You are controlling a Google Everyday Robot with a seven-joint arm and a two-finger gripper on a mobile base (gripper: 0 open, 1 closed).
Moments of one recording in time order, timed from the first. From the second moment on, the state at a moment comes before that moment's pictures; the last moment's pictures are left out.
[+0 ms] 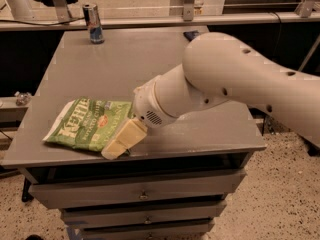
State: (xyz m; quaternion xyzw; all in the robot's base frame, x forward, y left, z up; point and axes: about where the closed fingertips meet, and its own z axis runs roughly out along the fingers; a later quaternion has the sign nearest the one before) arm 0.464 0.080 0.859 -0.56 0.72 0.23 0.33
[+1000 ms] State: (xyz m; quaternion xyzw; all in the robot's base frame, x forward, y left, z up) arm 0.470 0.094 0.845 -0.54 0.73 0.24 0.33
